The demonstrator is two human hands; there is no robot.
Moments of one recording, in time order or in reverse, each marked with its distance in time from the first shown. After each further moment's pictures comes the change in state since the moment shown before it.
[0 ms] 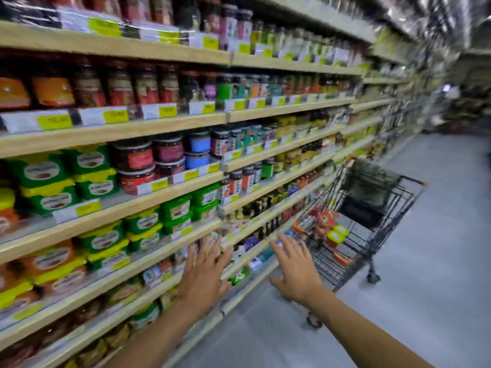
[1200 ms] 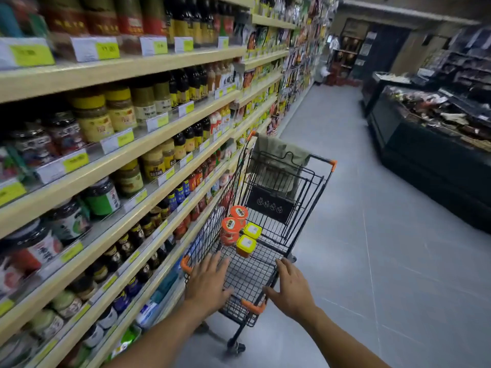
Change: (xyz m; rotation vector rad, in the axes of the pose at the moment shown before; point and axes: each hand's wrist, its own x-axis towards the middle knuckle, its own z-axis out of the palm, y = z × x) left_hand 0.505 0.315 0.206 -0.322 -0.443 0.292; right_hand 0.148 0.479 0.094 0.226 -0.140 0.722
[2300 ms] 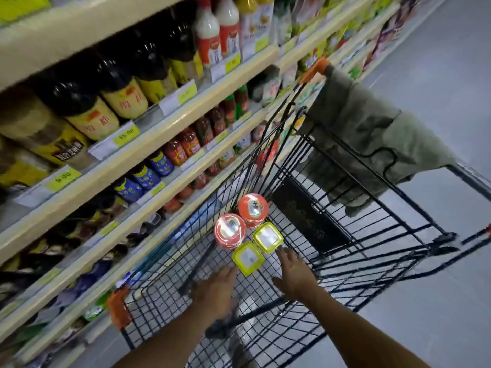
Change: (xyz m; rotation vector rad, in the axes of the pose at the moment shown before) left_hand 0.390 0.016 0.131 -0.117 -0.527 -0.403; right_hand 0.494 0.158 0.100 -0.177 -0.700 -0.287
